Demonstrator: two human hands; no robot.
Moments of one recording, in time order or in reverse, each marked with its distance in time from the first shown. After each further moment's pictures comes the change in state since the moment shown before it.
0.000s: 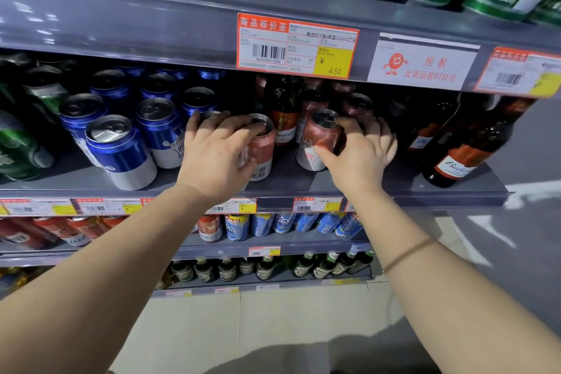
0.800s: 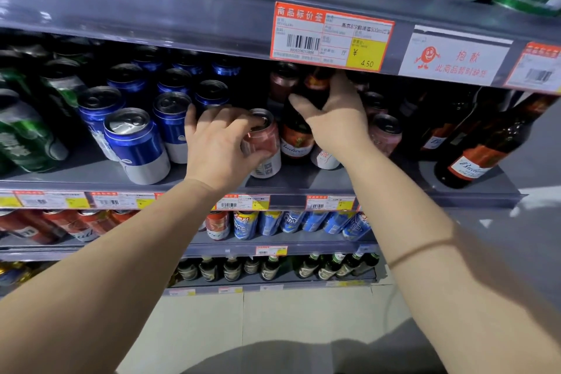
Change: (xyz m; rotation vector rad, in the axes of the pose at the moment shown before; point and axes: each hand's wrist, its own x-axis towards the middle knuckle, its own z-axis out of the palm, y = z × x) left_hand -0.001 -0.013 -0.004 -0.077 0.019 -0.159; right_hand 0.027 -0.087 -0.022 0.340 -0.201 -0.065
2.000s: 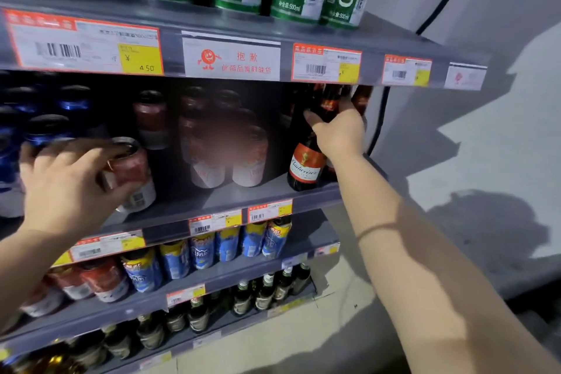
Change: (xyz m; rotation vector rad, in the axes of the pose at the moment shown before) left_hand 0.006 -0.028 0.052 -0.093 -0.079 -0.010; right_hand -0.006 0.155 -0.143 0.013 0.420 0.345
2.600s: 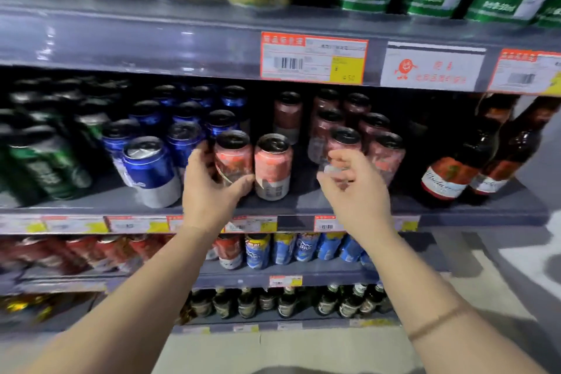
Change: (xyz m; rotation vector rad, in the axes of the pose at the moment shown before) left_hand -0.043 0.016 -0.039 -0.564 0.166 -0.478; right_hand -0.157 -0.061 0.093 0.233 -0.414 -0.278
